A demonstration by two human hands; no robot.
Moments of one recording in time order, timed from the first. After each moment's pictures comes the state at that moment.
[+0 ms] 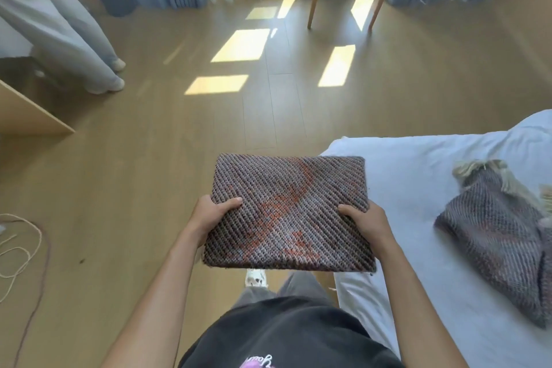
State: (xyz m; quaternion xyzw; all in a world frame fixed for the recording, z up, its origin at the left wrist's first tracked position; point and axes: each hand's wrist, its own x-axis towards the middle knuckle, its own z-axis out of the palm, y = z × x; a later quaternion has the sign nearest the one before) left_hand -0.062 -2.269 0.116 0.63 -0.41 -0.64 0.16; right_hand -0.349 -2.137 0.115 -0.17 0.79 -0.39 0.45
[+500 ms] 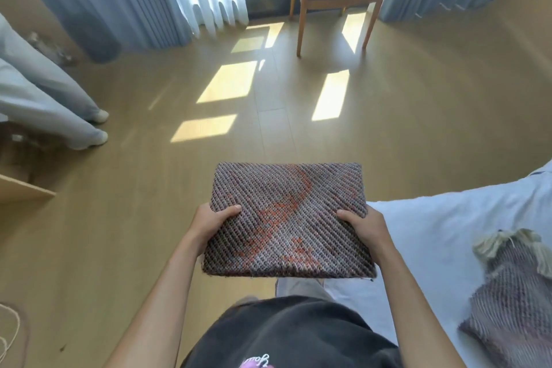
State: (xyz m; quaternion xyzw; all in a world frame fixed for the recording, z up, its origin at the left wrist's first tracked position) left_hand -0.229 -2.504 0.113 0.63 -0.43 -0.63 0.14; right_hand -0.512 -2.360 0.092 -0.15 0.78 -0.40 0.46
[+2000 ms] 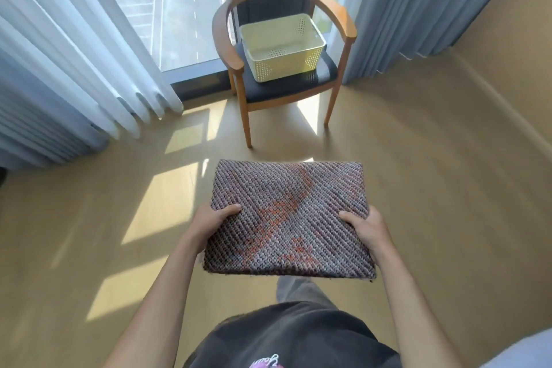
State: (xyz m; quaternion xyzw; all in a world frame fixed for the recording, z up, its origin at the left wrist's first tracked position) left_hand -0.772 -3.173 0.114 0.58 -0.48 -0.65 0.07; right_hand -1.015 -2.979 0.097 -0.07 0.80 -0.44 0.40
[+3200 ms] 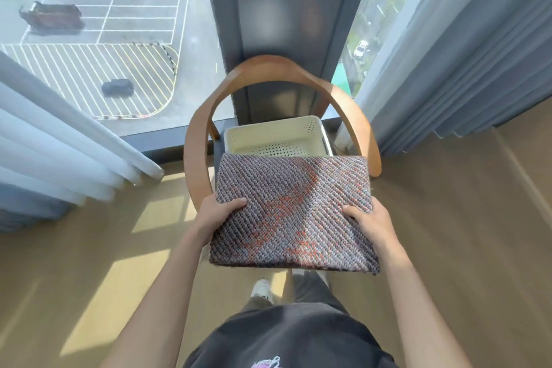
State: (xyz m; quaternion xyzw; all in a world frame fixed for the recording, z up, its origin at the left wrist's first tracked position) left_hand -1.172 -3.636 0.108 0.62 -0.44 -0.64 0.09; right_hand -1.437 -3.470 0.107 -0.13 0.81 -0.40 0.40
